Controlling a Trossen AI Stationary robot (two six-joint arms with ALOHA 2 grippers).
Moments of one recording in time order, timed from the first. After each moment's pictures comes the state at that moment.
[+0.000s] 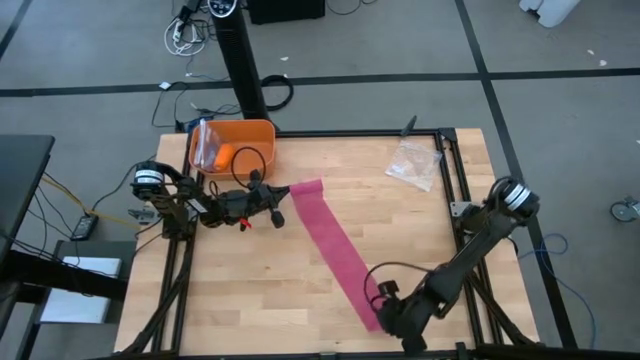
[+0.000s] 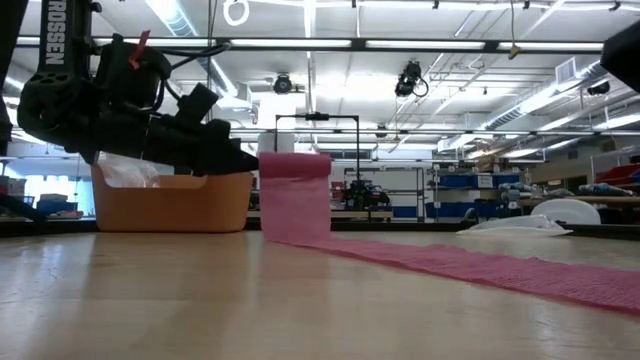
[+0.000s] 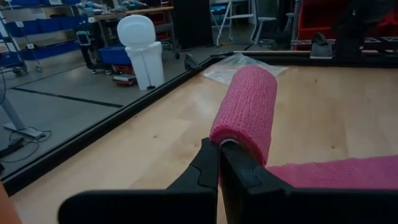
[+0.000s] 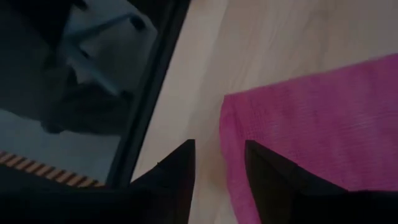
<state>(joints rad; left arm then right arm) 0.11 1.71 0.21 1.40 -0.41 0.04 0.83 1.76 1.10 -0.38 0.10 0.52</state>
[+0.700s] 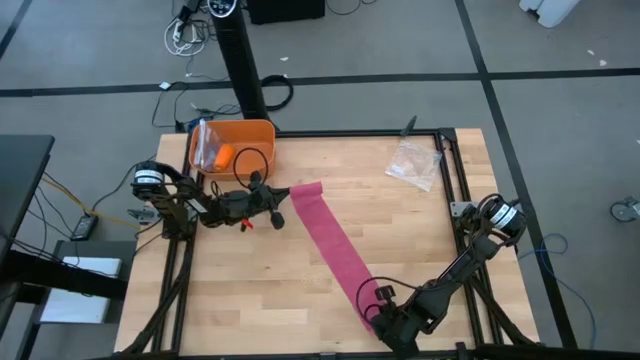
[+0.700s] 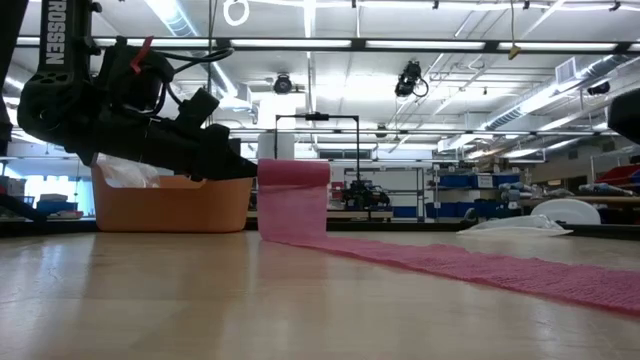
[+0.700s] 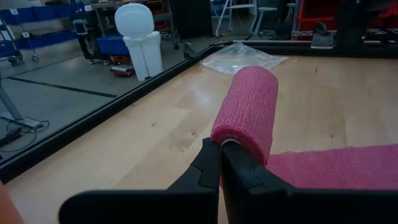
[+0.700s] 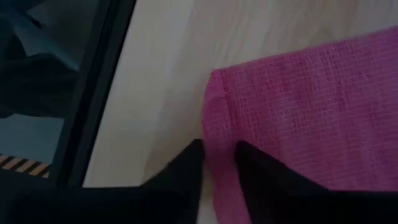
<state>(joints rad) 0.11 1.71 0.21 1.36 -0.41 0.01 0.83 1.93 1.18 -0.44 0.16 0.53</state>
